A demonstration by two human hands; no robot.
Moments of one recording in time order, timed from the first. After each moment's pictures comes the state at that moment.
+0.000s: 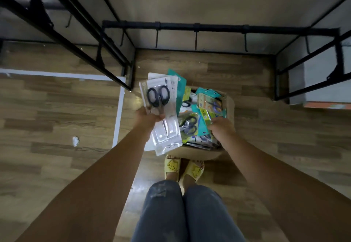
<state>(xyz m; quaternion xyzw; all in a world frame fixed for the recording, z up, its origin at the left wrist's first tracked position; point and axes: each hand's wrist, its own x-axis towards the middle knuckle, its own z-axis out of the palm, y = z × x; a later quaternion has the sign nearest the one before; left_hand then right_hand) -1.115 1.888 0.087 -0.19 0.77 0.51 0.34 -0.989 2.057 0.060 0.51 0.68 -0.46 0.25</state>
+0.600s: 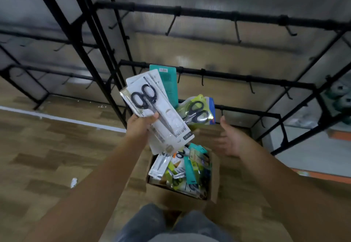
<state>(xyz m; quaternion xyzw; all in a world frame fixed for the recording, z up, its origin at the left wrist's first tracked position) -1.080 1.872 0.334 -0.09 0.58 0.78 0.22 -0.965 2.092 0.311 0.52 0.49 -0.69 0.11</state>
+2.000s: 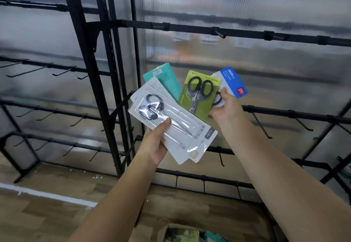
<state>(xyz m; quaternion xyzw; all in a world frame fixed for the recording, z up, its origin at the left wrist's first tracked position) -1.263 1.872 0.460 0.06 0.39 0.88 0.28 -1.230 2.035 0.540 0.18 0.26 -0.90 -0.30</state>
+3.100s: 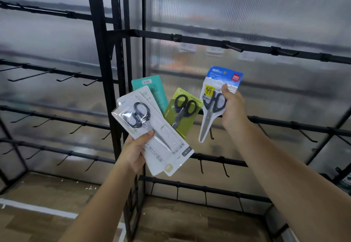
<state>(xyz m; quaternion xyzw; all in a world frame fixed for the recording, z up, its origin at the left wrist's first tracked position) -1.321 1.802 0.438 0.13 0.42 0.87 0.24 -1.249 2.019 0.556 0.24 0.52 -0.73 -0.37</state>
